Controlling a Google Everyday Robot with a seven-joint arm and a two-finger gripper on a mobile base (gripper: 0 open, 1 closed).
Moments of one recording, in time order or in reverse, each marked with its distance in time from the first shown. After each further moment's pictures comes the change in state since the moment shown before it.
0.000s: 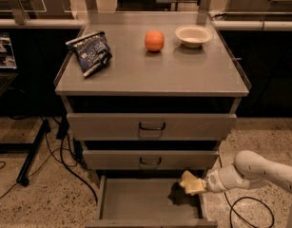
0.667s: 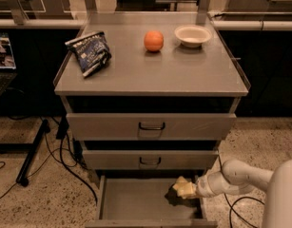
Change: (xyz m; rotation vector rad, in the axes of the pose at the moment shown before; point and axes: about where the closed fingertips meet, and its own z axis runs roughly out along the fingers) arm 0.003 -0.034 0.066 -0.012 -0.015 0.137
